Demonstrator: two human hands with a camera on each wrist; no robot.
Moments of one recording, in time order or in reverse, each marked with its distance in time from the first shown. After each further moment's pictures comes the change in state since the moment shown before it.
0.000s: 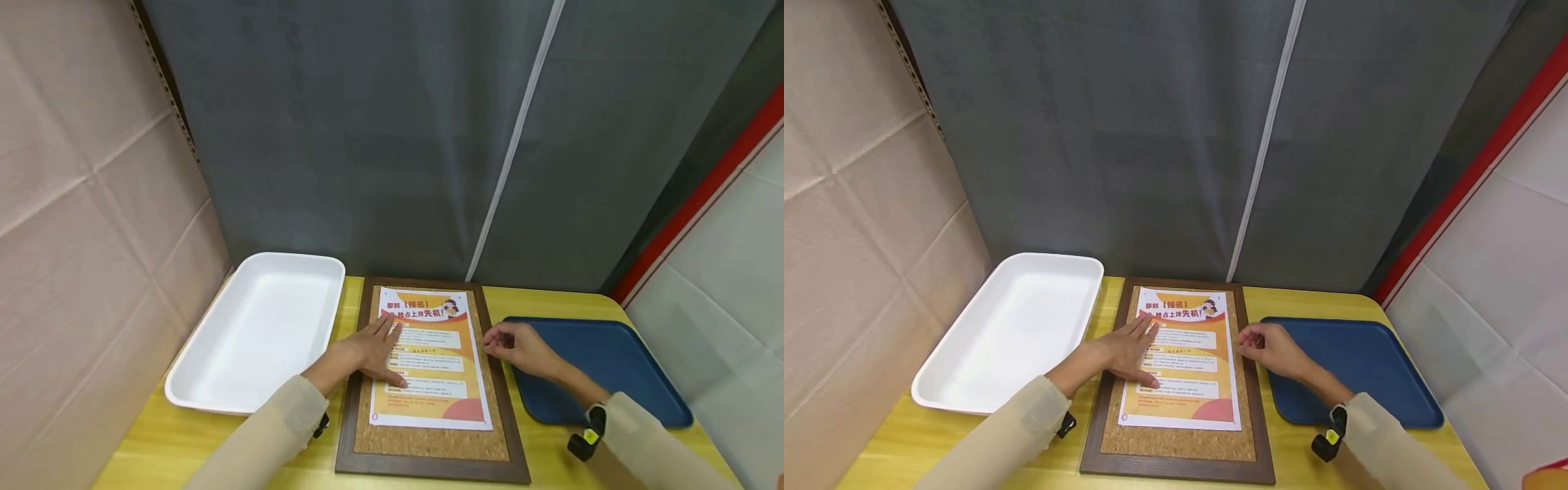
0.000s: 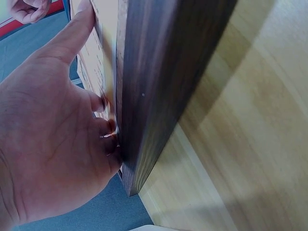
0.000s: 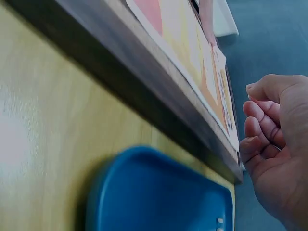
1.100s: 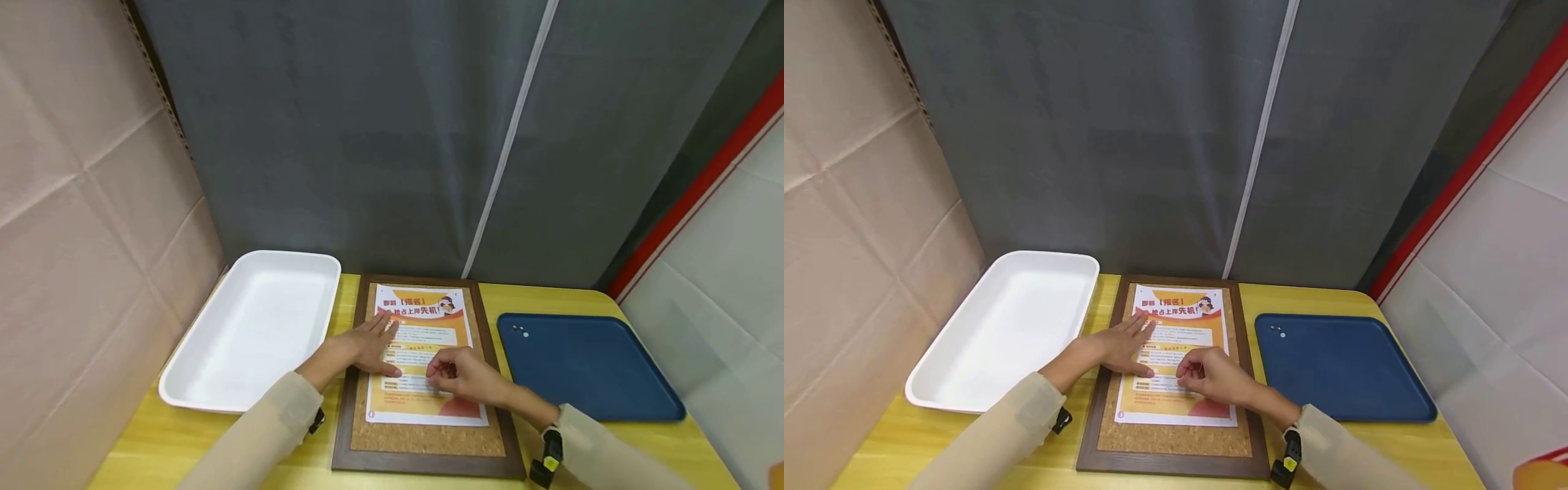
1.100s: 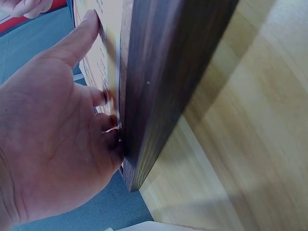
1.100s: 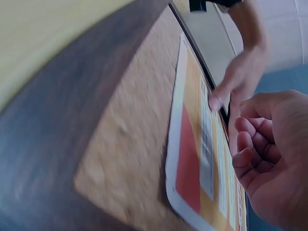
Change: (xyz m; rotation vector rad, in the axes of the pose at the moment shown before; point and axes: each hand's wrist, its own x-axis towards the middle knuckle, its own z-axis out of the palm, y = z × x) left_hand 0.001 -0.004 -0.003 -0.046 -0.020 0.006; right_hand 0.013 -0.065 0.079 0.108 -0.195 -0.105
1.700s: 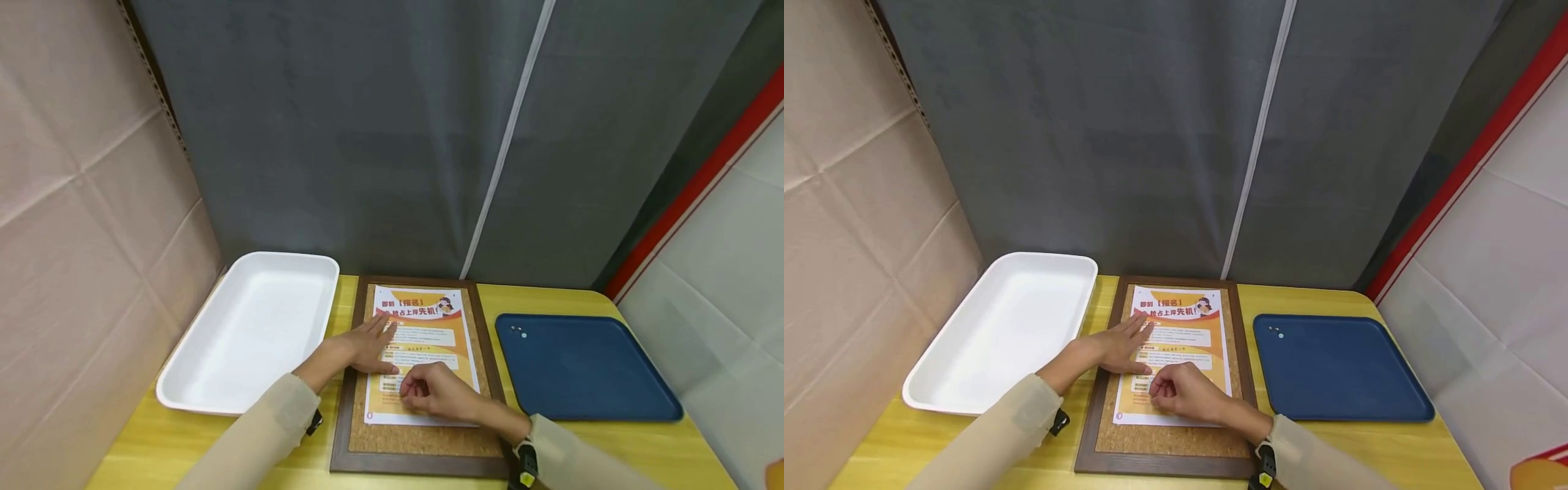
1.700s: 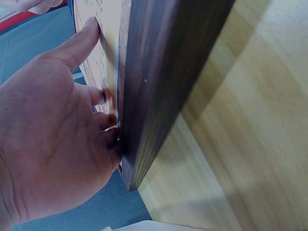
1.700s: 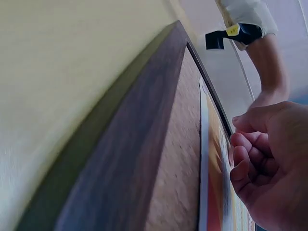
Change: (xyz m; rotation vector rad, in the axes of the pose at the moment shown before) left_hand -0.002 -0.003 0.000 -0.006 0.022 0.048; right_hand 0.015 -0.020 0.043 -0.015 -0.056 0.021
